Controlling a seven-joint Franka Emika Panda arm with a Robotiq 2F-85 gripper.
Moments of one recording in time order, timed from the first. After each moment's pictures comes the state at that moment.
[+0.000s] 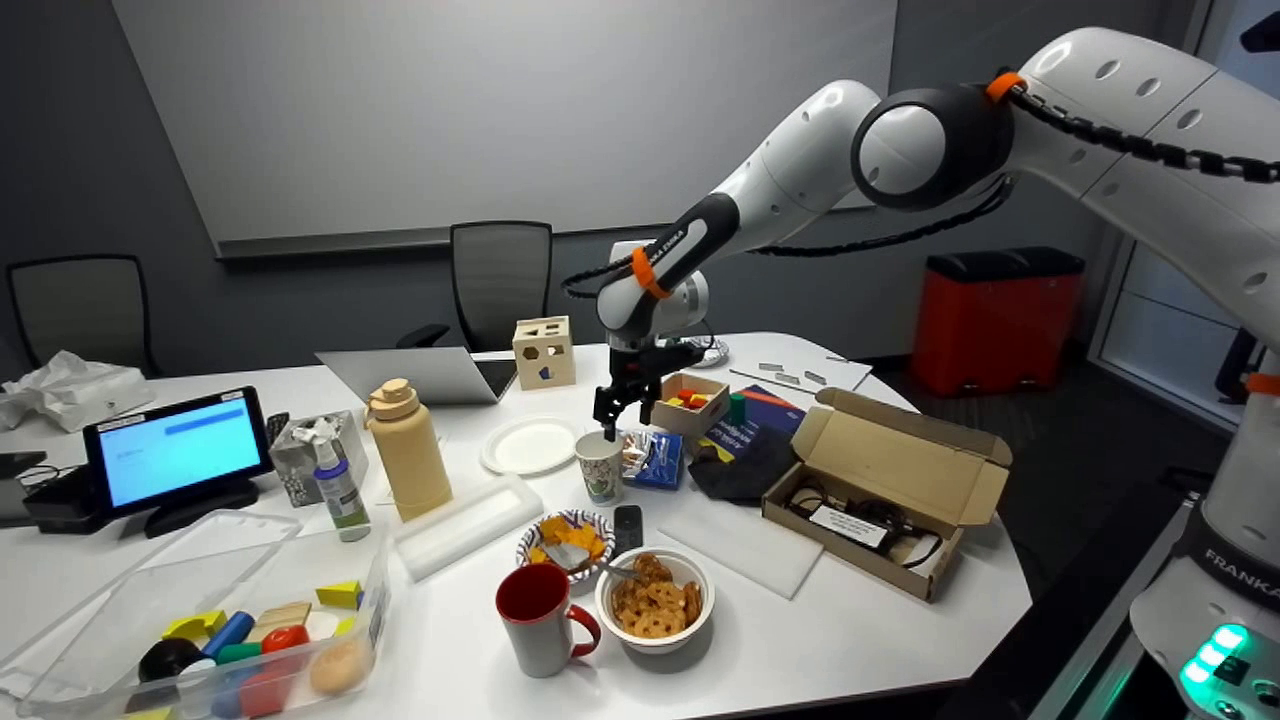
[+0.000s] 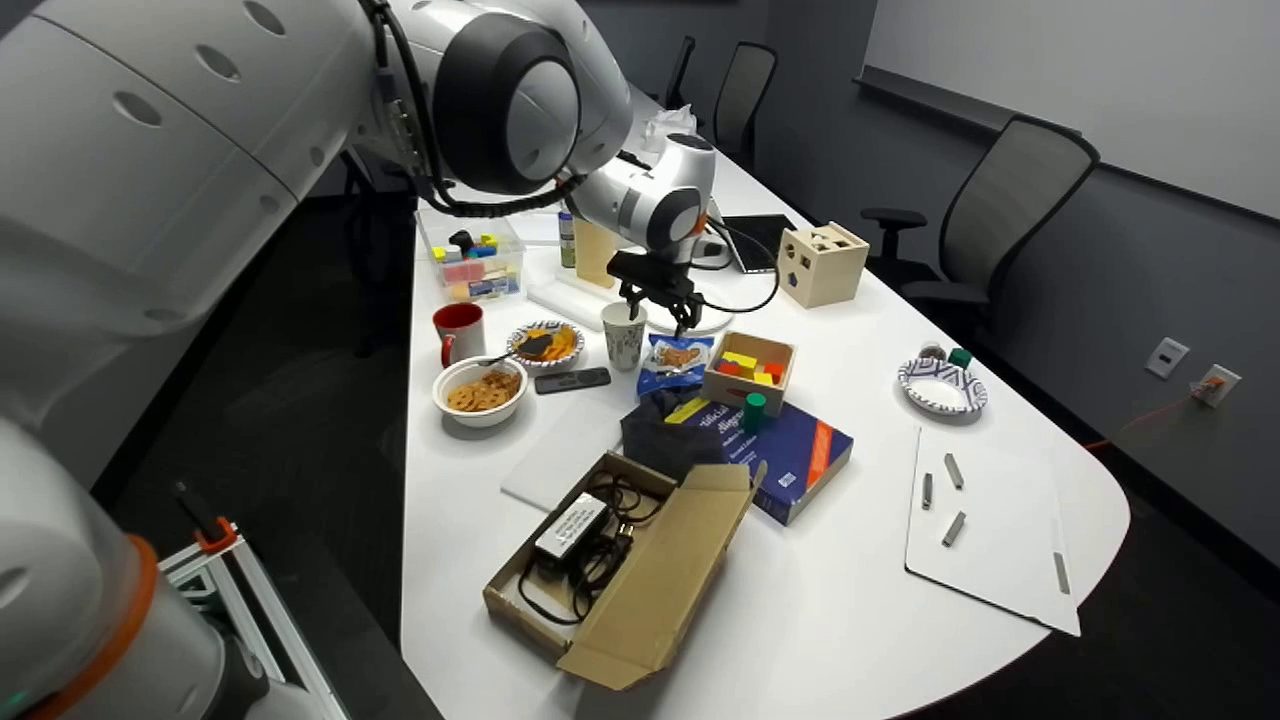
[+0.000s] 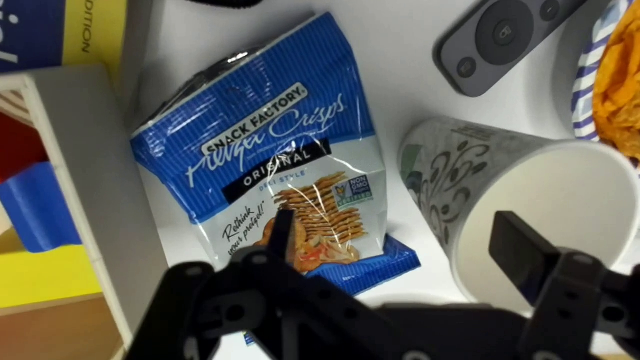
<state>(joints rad) 0.15 0.98 0.11 -1.32 0.07 2.36 -0.10</state>
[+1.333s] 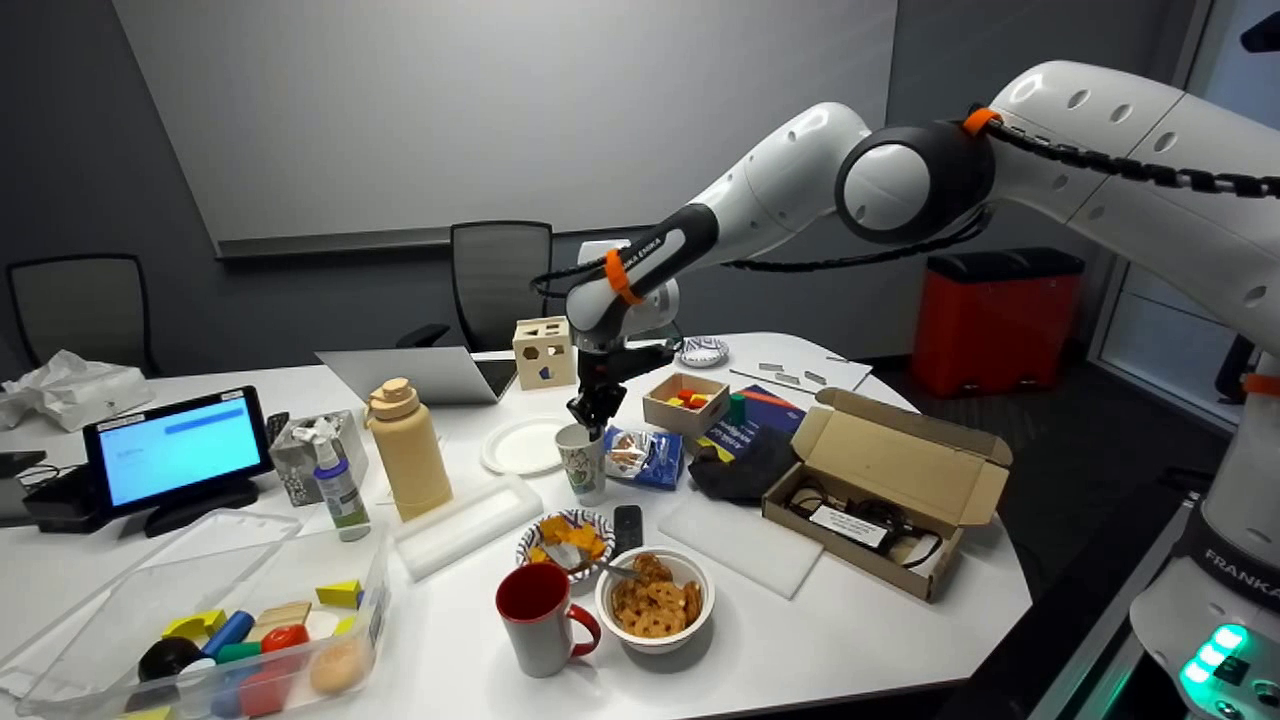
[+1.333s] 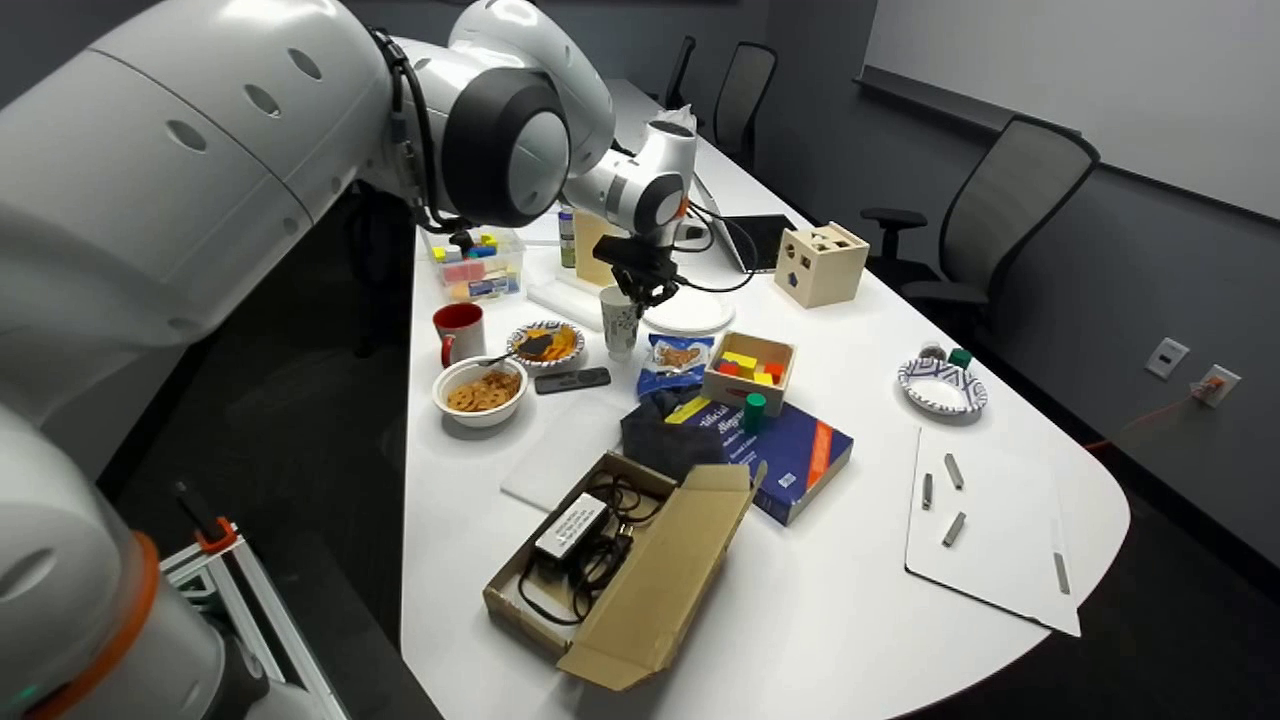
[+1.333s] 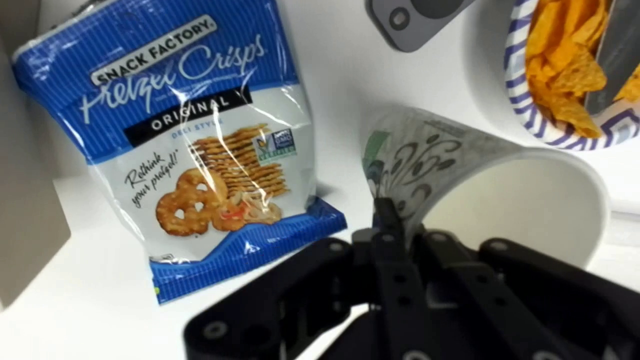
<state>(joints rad) 0.21 1.08 0.13 -1.13 0.05 2.27 -0.08</state>
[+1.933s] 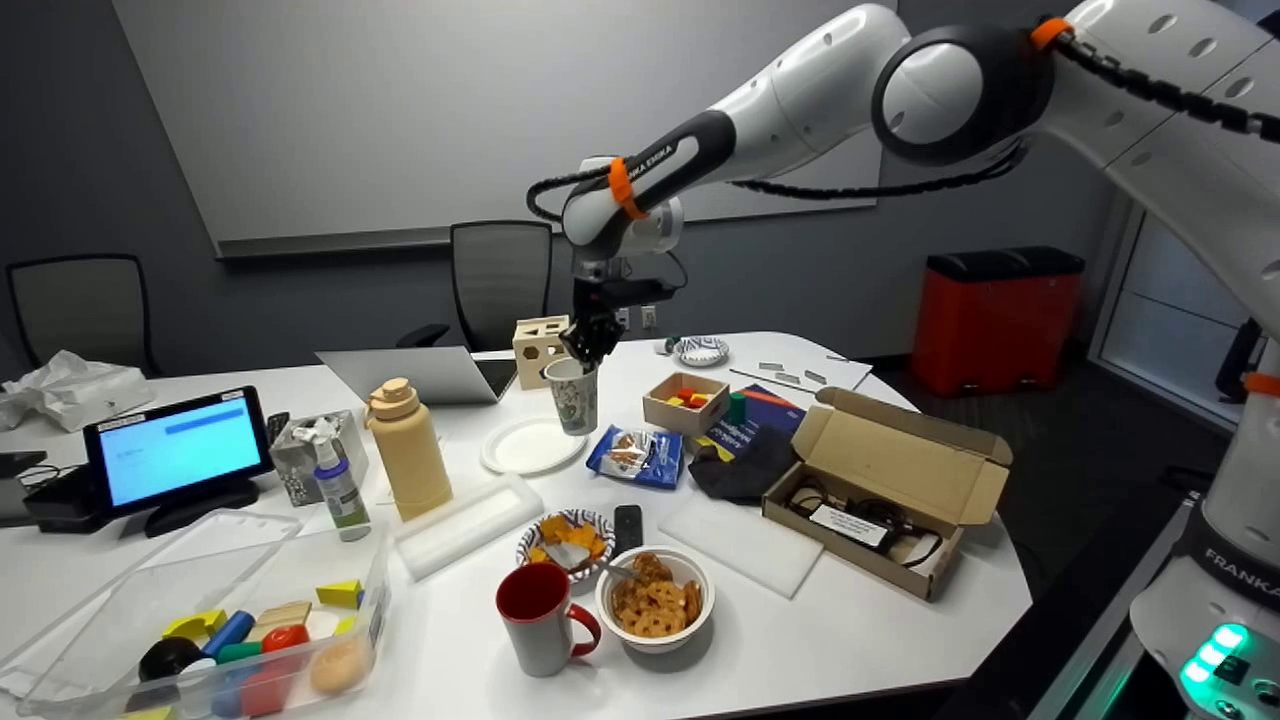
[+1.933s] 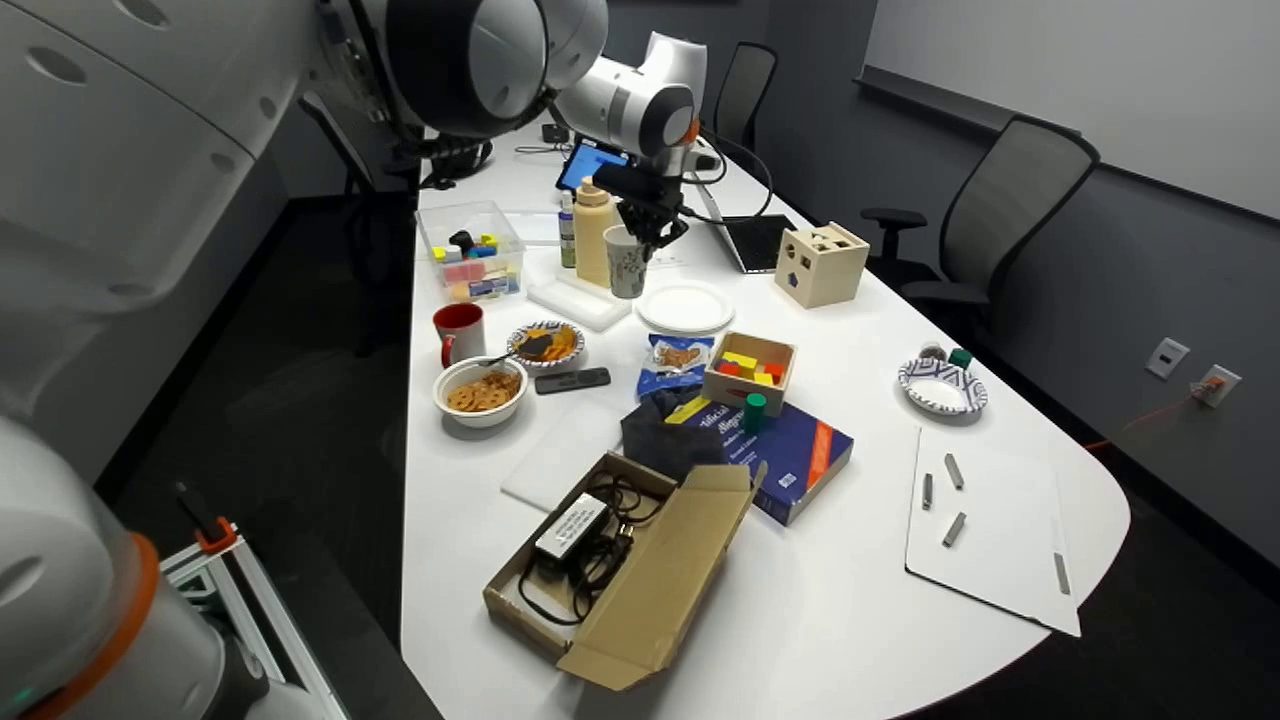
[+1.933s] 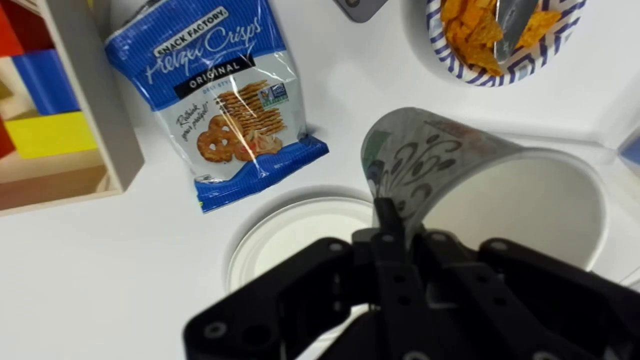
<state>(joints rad) 0.18 0.84 0.13 -1.24 0.07 2.20 0.00</state>
